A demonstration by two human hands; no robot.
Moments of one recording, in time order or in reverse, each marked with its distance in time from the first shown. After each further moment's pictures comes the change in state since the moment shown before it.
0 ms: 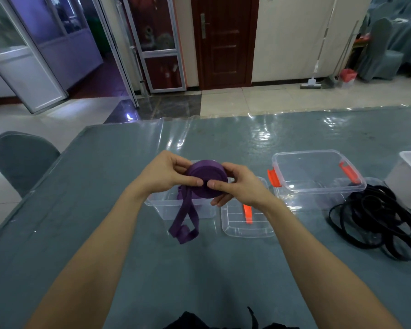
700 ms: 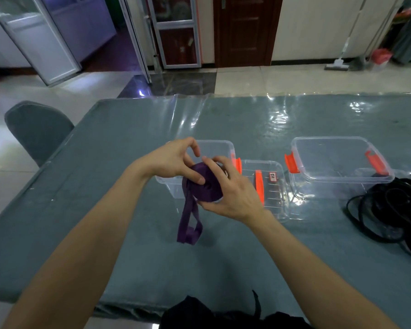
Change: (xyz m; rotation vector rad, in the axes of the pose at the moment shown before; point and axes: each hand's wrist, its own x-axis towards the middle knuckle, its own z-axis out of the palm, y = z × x) left_hand -0.013 -0.016 -0.011 0.231 -0.174 -0.228; right_hand -0.004 0.063 0.067 -0.921 0.274 -0.589
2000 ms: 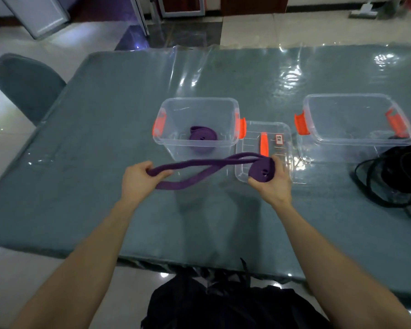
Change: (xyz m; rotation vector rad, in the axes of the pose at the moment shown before) left_hand -0.042 -0.191 0.125 0.057 0.746 -0.394; right_hand -0.130 0.095 0.032 0.252 0.051 0.955
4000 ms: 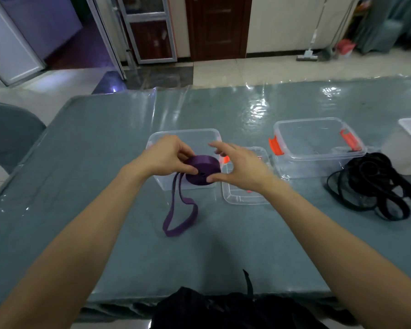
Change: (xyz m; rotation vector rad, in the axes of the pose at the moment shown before) left_hand 0.040 0.187 -0.074 0.027 -0.590 0.599; right_hand 0.007 -0.175 -0.046 -0.394 -0.328 -0.572
